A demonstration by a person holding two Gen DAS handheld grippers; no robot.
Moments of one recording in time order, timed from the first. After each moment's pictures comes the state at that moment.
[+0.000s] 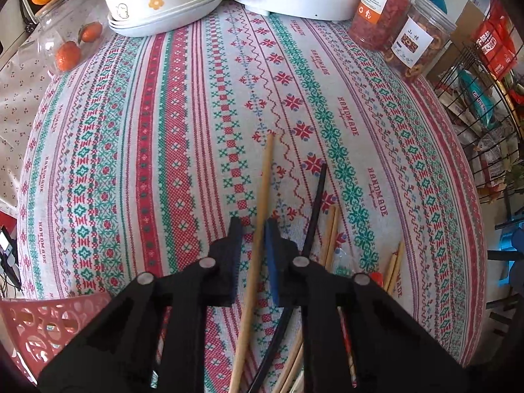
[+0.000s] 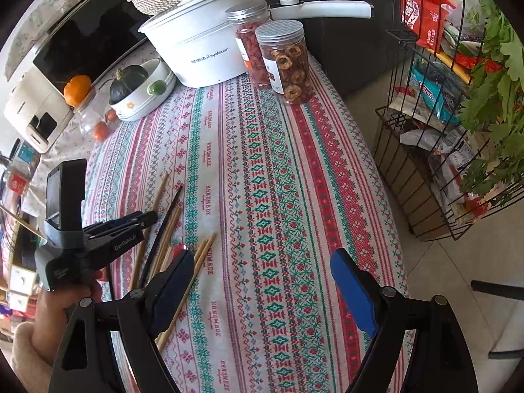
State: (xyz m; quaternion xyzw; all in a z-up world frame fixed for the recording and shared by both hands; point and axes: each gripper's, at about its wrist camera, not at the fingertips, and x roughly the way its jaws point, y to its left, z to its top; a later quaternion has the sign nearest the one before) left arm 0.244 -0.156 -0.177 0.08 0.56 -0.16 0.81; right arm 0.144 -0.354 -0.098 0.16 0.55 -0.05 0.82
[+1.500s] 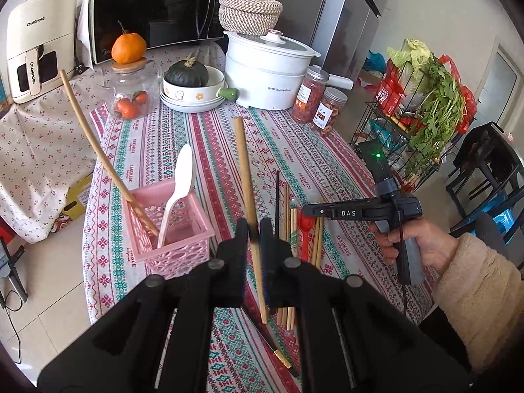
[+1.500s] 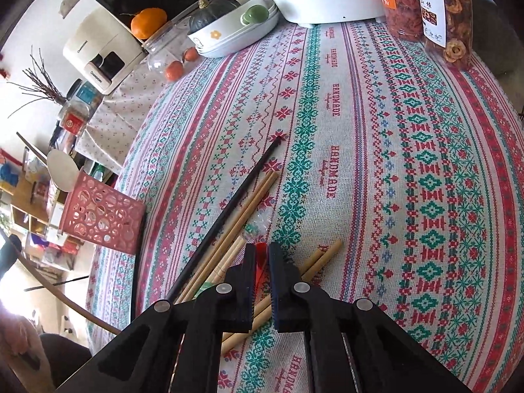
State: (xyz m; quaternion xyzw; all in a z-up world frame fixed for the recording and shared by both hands) left arm 0.114 -0.018 -0.053 0.00 0.41 -0.26 0.87; right arm 0.195 -0.275 -0.183 0.17 0.55 0.16 0.80
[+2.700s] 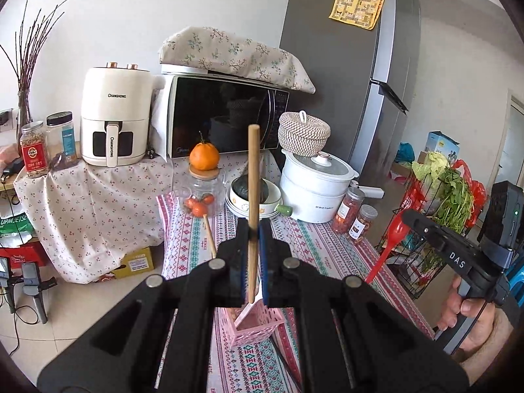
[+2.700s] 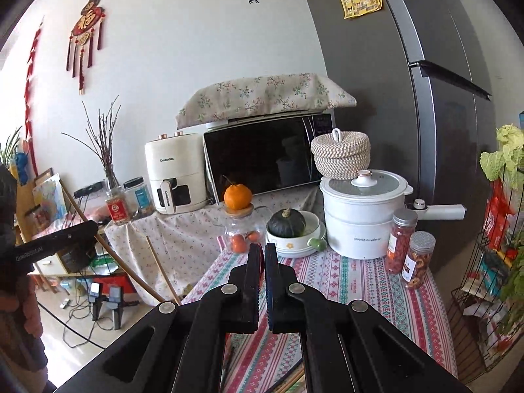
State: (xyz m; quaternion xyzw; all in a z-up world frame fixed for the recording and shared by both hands) left arm 0.103 0.065 0.033 -0.06 0.23 -0.17 0.96; right arm 0.090 -0.190 0.051 0.06 0.18 0.10 0.98
